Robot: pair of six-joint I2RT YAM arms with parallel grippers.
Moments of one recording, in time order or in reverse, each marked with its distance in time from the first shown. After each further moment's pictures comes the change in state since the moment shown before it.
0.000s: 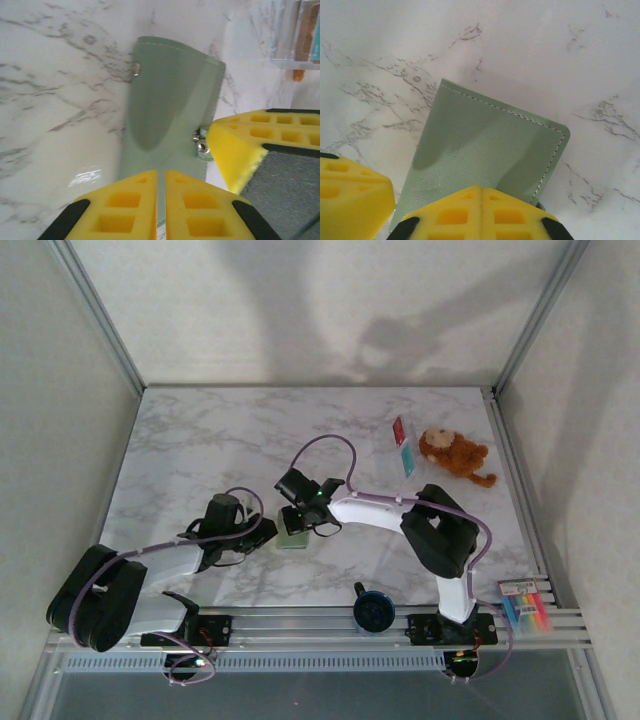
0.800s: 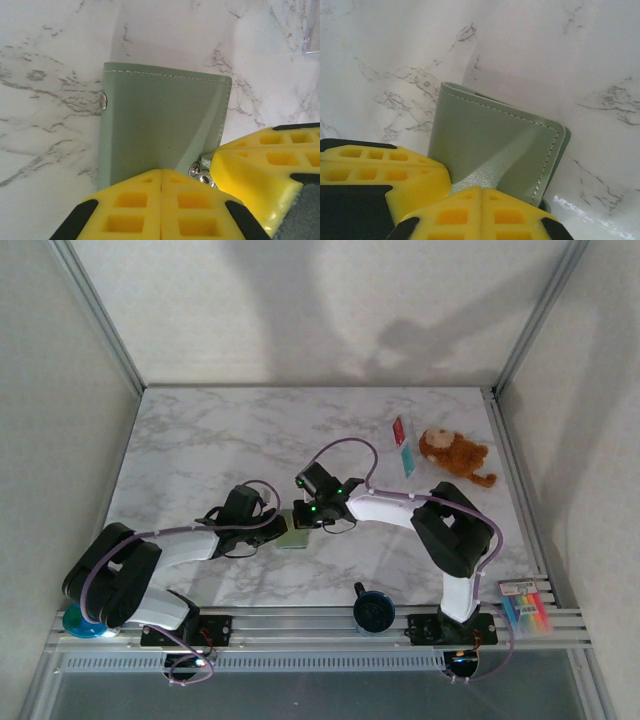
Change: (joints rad) left arm -0.110 0.135 0.147 -0.079 -0.131 0.072; right arm -0.095 -0.064 -0.149 0.187 -0.229 0.107
